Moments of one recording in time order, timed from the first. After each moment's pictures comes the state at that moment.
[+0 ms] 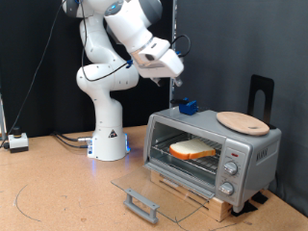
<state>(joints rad) 0.10 -0.82 -0.14 -2.76 0.60 1.97 -1.23</state>
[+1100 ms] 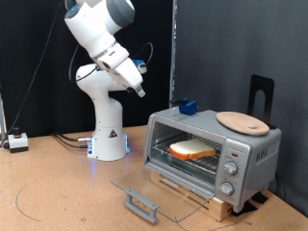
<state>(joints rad) -0.02 -0.72 -0.30 -2.70 0.47 1.92 -1.10</state>
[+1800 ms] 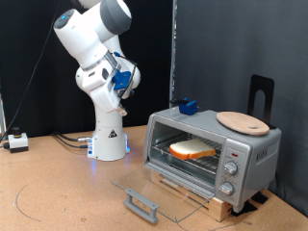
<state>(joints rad) -0.08 -0.49 -0.32 -2.56 0.46 1.80 -0.68</state>
